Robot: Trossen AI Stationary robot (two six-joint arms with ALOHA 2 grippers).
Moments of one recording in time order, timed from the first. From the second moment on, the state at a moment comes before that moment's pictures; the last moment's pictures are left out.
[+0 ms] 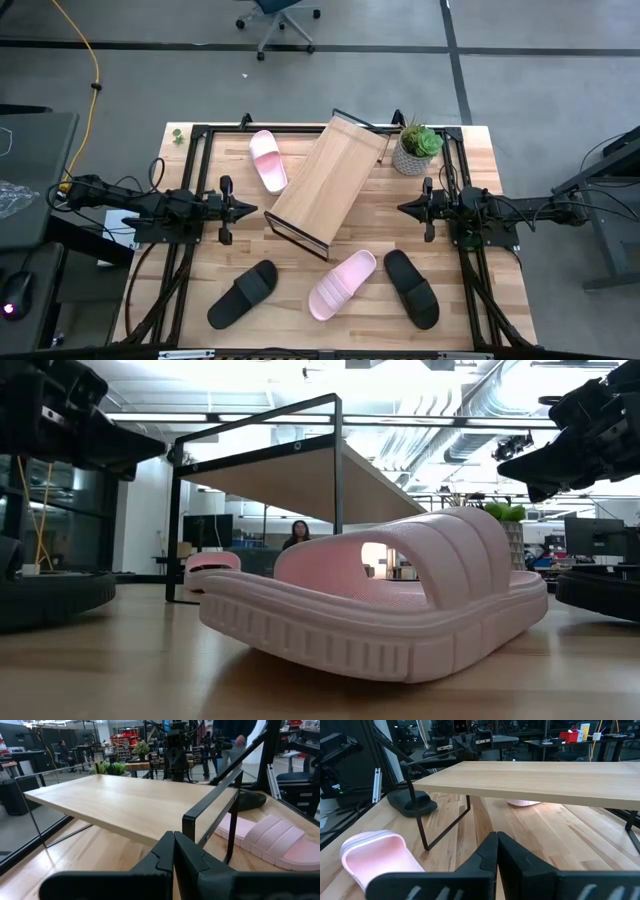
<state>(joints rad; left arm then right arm) -0.07 0.23 0.01 0.16 -0.28 0.06 0.03 0.14 0.01 0.03 0.10 0.08</state>
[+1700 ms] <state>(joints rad) -0.07 0.23 0.01 0.30 -0.27 -0.49 0.02 0.14 0.01 0.14 0.22 1.13</state>
